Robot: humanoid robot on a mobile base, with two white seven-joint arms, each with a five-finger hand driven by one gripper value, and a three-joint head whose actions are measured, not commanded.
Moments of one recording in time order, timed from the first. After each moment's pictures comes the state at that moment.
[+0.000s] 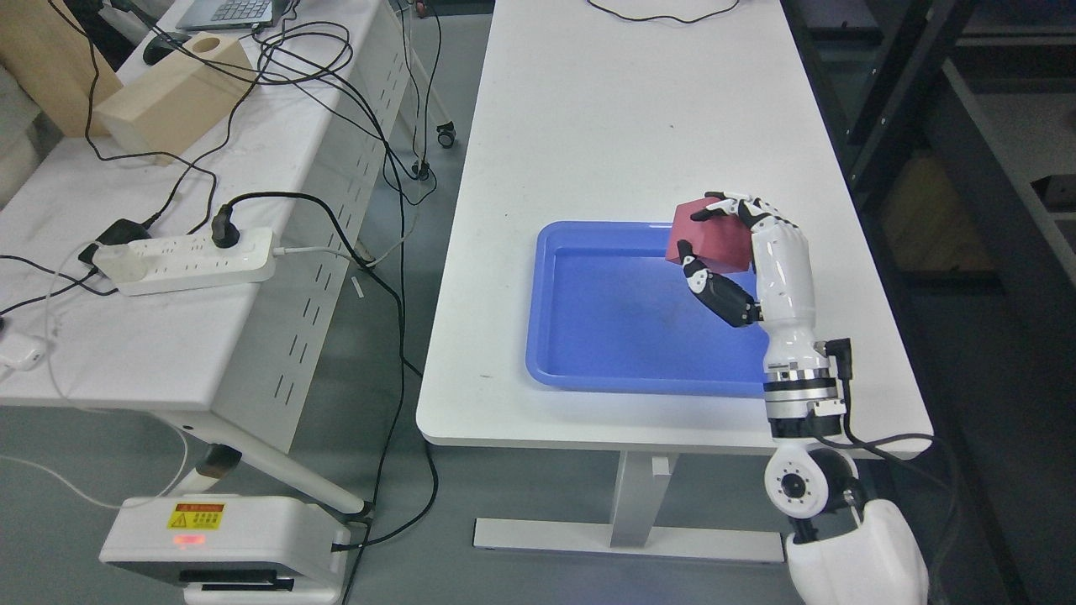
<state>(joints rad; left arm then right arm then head) 0.00 0.00 -0.13 0.00 0.13 -0.12 -0.17 -0.07 0.00 0.21 -1.64 0.77 -0.18 -0.33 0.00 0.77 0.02</state>
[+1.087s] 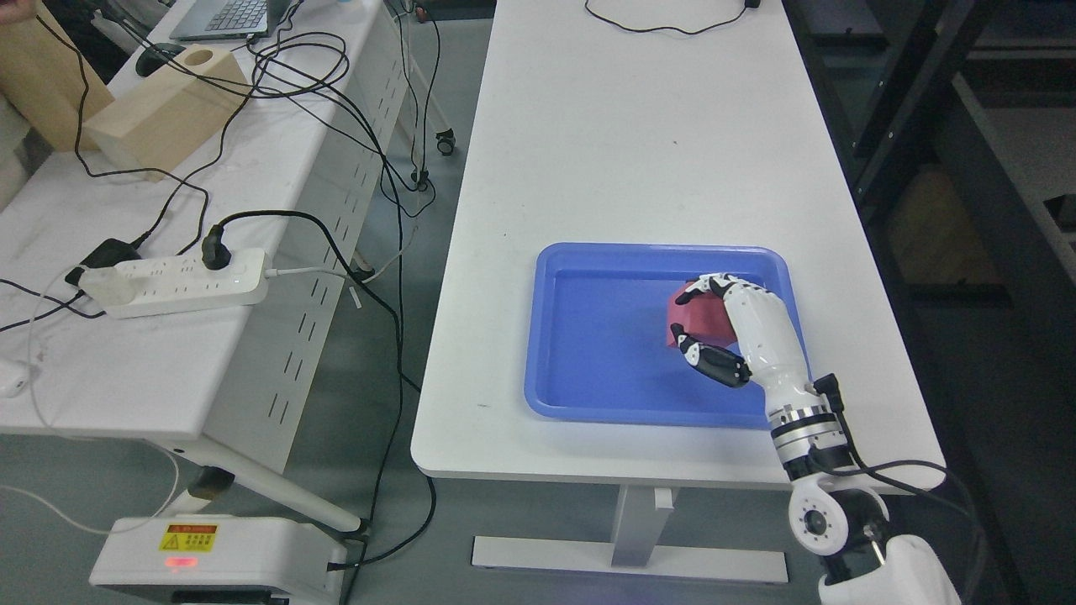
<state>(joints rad) 0.00 0.00 -0.13 0.00 0.13 -0.12 -0.17 0.02 -0.11 0.24 -1.63 0.82 -0.11 -0.12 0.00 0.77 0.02</state>
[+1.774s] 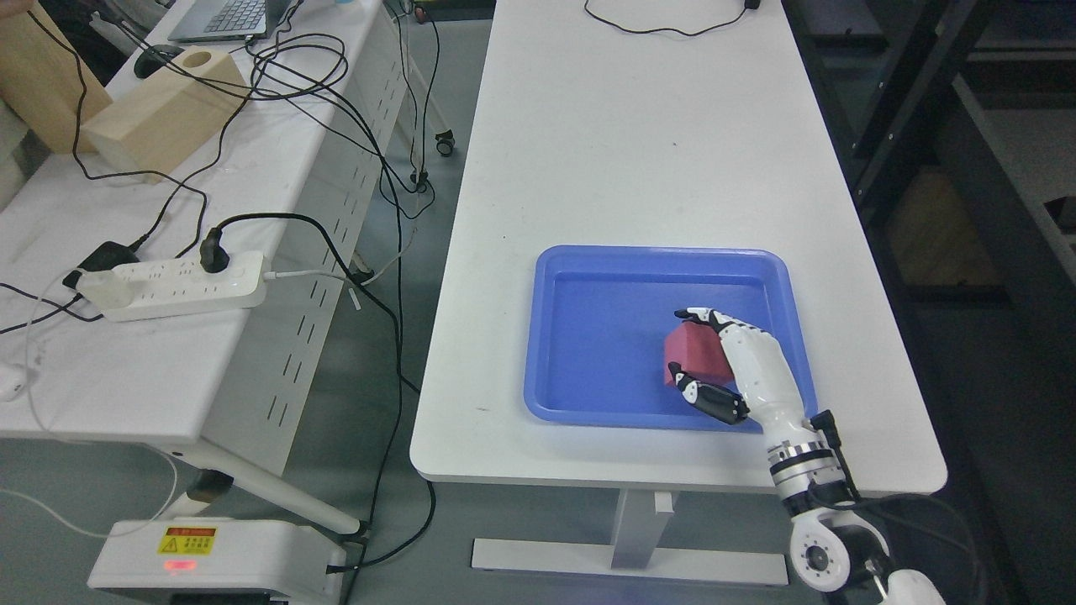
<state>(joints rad) 0.00 0.00 -0.13 0.00 0.13 -0.12 -0.17 0.09 -0.12 0.25 -1.64 0.77 -0.11 -0.11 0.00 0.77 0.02</state>
